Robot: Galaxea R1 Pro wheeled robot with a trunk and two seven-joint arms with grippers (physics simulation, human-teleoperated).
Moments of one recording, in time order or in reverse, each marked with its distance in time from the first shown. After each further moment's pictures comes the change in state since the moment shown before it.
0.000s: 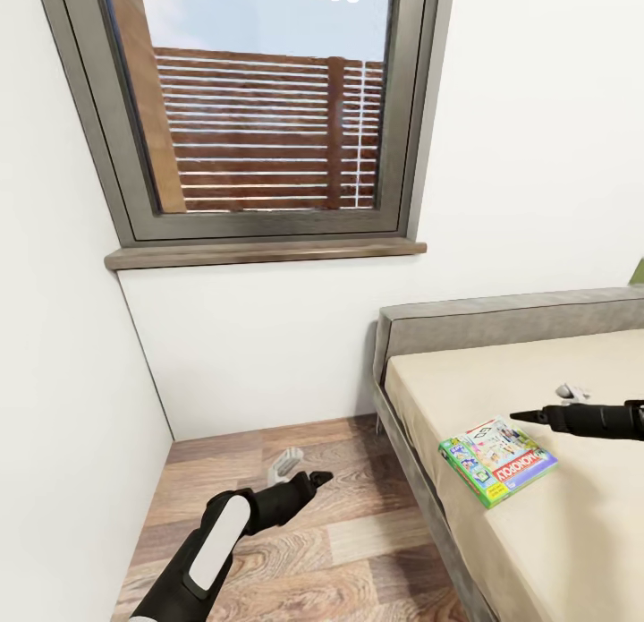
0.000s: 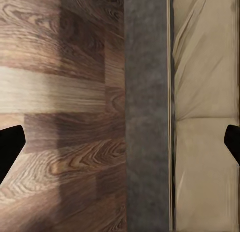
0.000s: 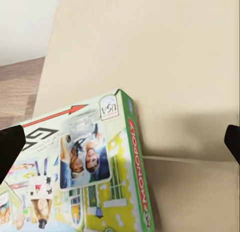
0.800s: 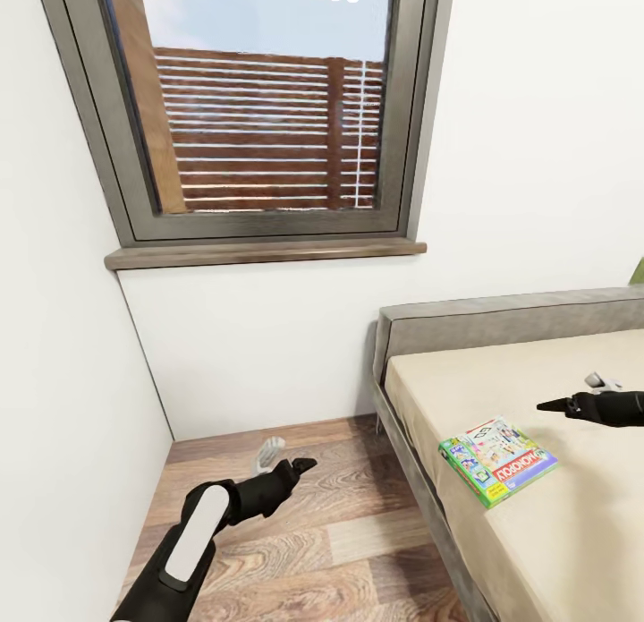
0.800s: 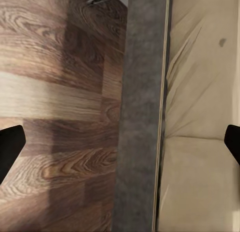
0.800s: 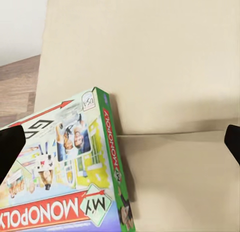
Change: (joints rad) left arm 0.018 0.018 0.096 -0.106 0.097 0.079 0.096; right arm -0.150 -0.088 0.102 0.128 0.041 0.069 0.088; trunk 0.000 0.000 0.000
